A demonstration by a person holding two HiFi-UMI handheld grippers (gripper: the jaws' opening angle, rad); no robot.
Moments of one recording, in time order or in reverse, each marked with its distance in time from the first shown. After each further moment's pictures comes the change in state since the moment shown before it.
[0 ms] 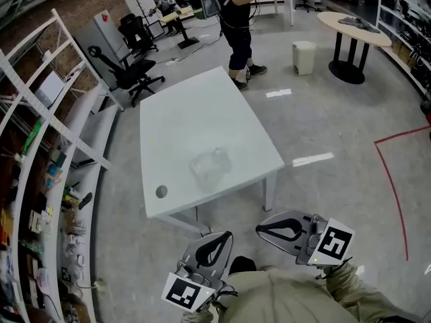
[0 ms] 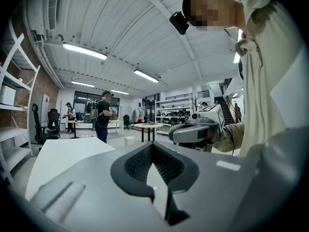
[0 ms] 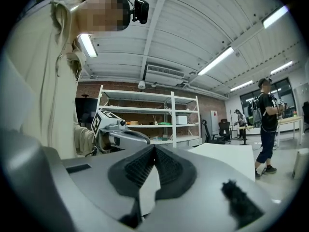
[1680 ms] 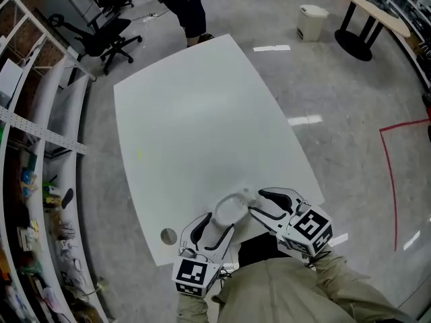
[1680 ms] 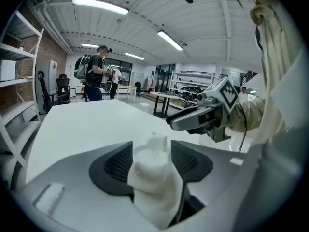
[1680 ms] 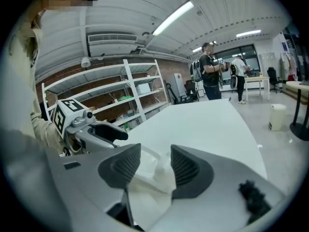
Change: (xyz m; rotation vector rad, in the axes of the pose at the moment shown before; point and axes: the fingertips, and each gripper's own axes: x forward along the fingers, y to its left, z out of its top) left arm 0.121 0.262 -0.141 -0.165 0.419 0.033; right arm 0.169 -0.266 -0.152 0.366 0.386 -0.316
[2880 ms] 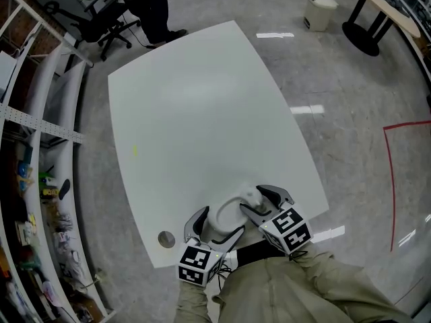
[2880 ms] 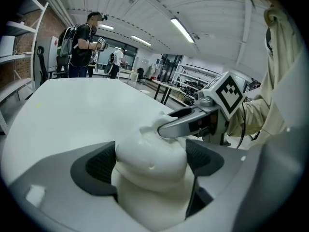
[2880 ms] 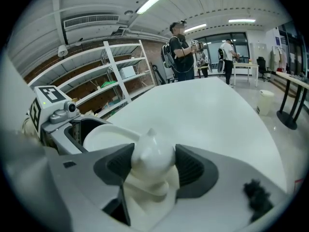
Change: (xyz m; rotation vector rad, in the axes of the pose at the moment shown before) left arm 0.049 0.016 -0.041 -0.167 0.147 -0.070; right arm 0.063 -0.035 -0.051 0.115 0.208 -0.120
